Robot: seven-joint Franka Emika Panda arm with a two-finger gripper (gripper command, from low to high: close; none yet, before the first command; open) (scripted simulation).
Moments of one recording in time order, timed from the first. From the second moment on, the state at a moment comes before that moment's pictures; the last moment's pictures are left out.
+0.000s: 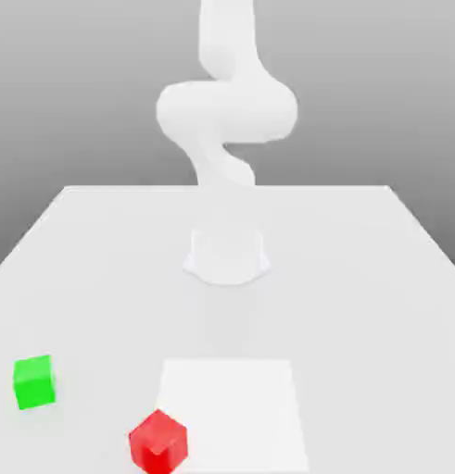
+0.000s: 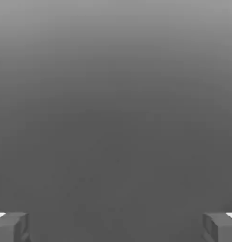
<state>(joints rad) -0.03 -0.71 0.02 -2.31 -0.01 2.33 0.85</state>
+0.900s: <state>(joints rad) -0.21 0.27 0.03 -2.43 -0.02 2.71 1.29</state>
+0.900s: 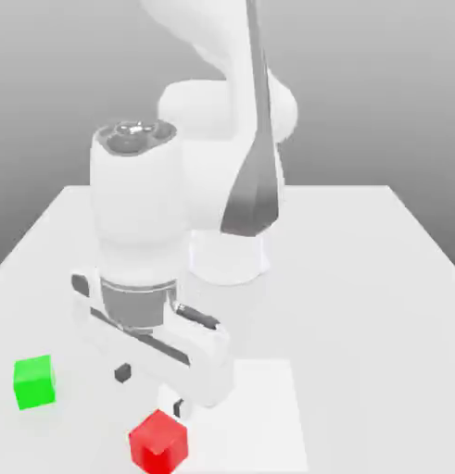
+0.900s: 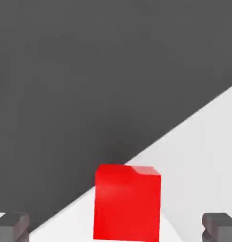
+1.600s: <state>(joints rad) -0.30 0.18 -0.04 -2.47 -0.03 2.65 1.15</state>
